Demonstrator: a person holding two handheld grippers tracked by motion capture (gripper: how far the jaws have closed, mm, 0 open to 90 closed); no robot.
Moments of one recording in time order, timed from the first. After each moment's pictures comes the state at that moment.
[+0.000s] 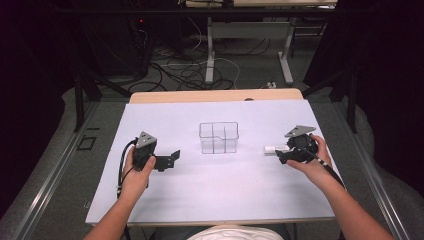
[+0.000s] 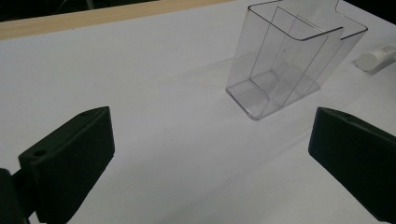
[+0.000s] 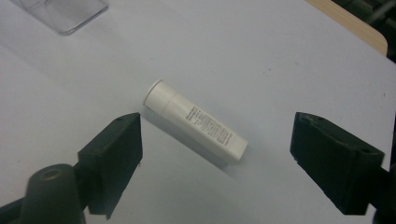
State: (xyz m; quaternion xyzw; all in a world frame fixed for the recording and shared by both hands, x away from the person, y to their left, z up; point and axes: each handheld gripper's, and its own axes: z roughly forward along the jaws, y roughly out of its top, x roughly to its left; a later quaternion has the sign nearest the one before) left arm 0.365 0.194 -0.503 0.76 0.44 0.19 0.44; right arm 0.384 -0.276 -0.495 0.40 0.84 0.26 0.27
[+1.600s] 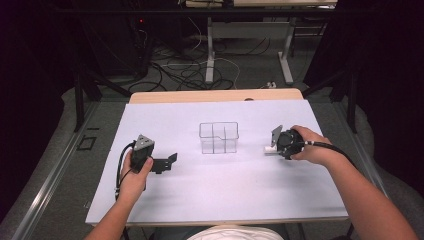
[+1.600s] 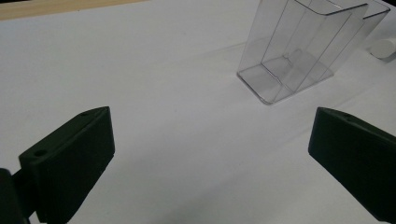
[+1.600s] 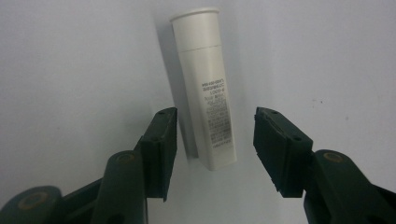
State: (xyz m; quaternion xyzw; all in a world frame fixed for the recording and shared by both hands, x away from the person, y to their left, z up) left arm 0.365 0.203 -0.514 0.76 0.45 0.19 0.43; right arm 0.435 -0.261 -0.511 0.08 0.98 0.06 0.20
